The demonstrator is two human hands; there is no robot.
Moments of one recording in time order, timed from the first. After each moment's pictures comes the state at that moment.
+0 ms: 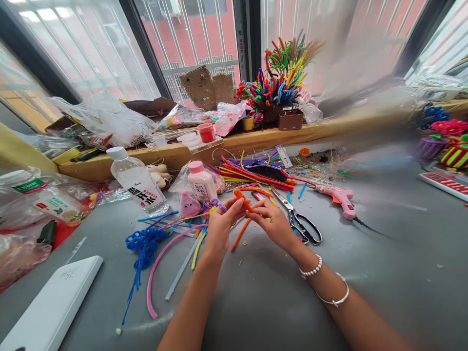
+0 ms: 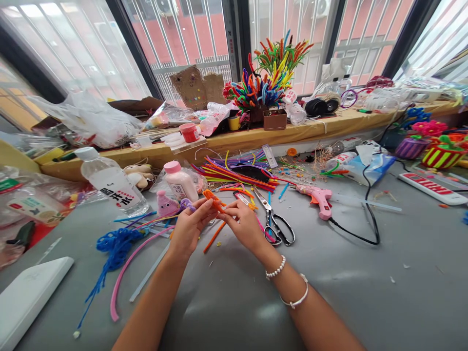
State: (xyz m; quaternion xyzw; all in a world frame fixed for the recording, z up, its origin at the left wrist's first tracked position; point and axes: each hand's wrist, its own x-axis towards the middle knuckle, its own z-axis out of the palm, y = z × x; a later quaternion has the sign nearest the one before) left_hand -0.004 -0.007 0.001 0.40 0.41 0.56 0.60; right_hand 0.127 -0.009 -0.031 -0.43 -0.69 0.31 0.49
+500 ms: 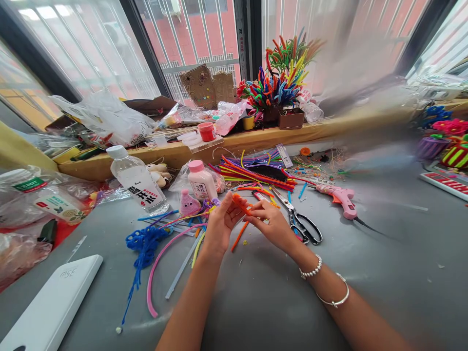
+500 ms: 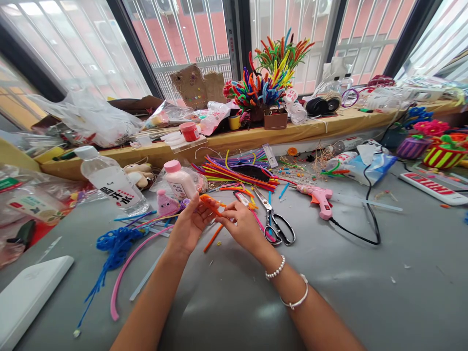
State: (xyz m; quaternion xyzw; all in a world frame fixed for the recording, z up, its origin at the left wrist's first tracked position) left_hand -0.008 -0.005 0.004 0.33 0.34 0.57 0.67; right_hand 0.126 -0.011 -0.030 -0.43 -0.73 0.26 0.45
